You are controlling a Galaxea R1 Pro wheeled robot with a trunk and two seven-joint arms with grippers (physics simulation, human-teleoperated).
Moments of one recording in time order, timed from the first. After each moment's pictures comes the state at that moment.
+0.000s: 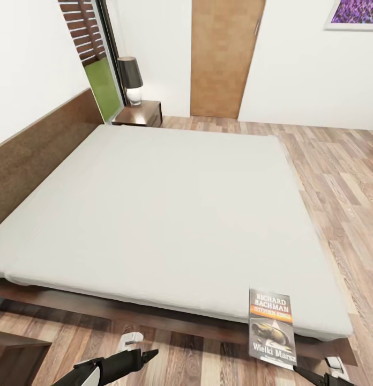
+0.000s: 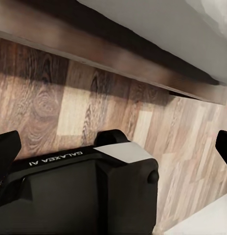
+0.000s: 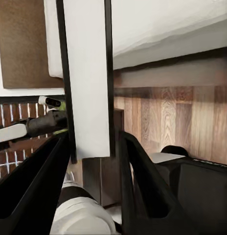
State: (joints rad) left arm -0.52 0.06 0.04 -0.19 0.18 0.11 -0.72; right arm -0.34 -0.46 -0.25 -0.26 -0.24 0.18 1.54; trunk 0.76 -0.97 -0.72
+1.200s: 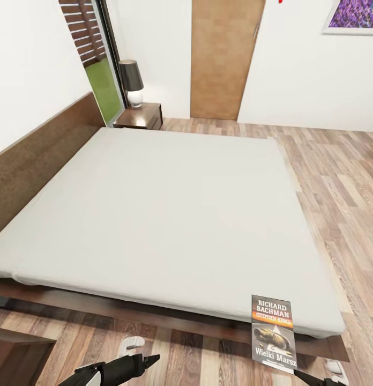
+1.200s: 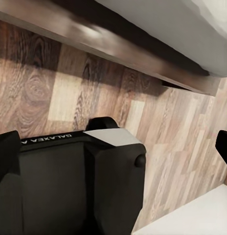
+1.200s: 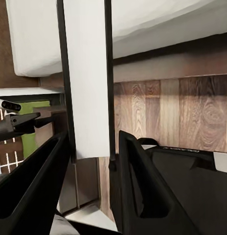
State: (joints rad) left arm -0.52 0.05 0.04 -0.15 0.18 0.11 -0.73; right arm -0.34 -0.45 -0.26 -0.22 -0.24 0.12 1.39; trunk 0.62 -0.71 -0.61
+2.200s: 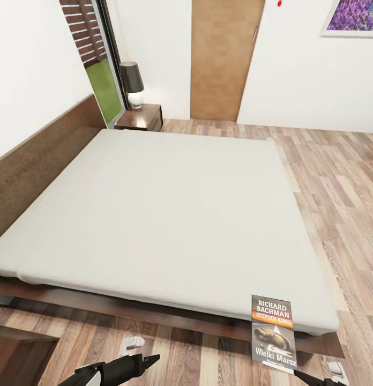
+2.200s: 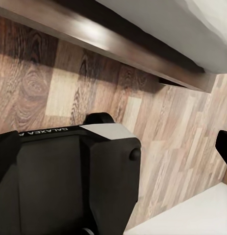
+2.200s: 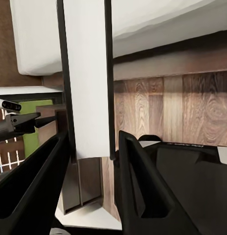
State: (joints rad) left arm -0.52 0.05 0.04 -0.15 0.18 0.11 -0.73; right arm -0.34 -0.45 -0.26 -0.22 -0.24 0.12 1.39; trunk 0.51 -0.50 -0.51
